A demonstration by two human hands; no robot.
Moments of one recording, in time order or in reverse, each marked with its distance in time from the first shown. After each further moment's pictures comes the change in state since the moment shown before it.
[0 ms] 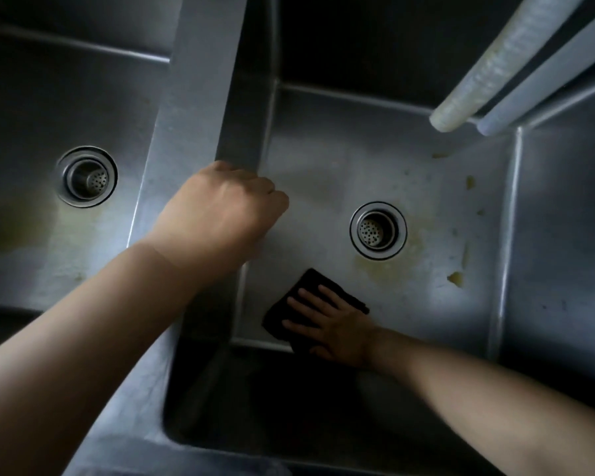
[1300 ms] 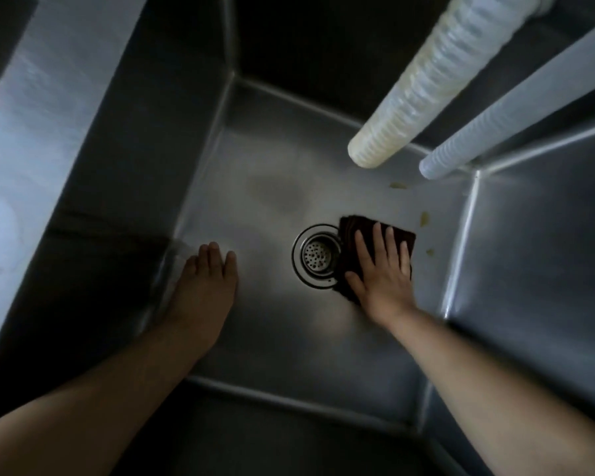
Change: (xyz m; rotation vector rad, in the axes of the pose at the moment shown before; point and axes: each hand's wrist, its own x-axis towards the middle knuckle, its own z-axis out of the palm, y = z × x) left_hand 0.039 0.104 0.156 -0.022 -0.649 -0.401; right_hand -0.075 0.172 0.018 0.163 0.141 0.789
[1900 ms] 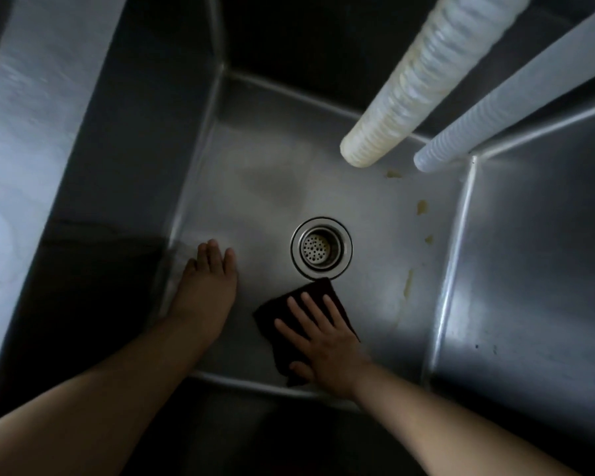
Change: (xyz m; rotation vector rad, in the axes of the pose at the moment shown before) left_hand 0.004 -0.001 -0.003 -0.086 -0.066 -0.005; right_hand -0.085 -0.084 0.022 -0.162 -0.081 -0.512
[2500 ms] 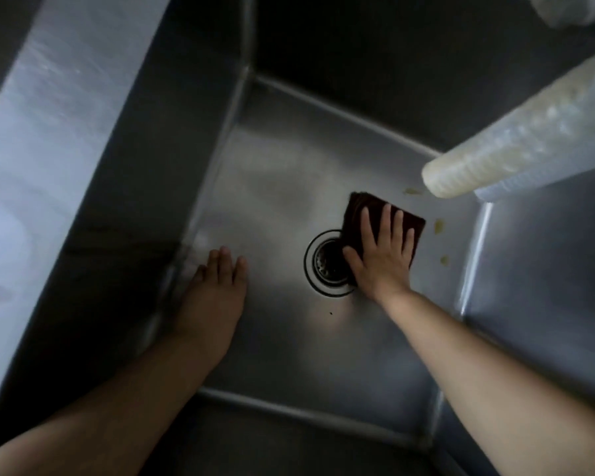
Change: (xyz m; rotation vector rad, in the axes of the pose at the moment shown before) left_hand 0.002 -0.007 0.008 -0.051 0.025 0.020; right_hand 0.084 0.117 -0.024 0.193 0.086 0.672
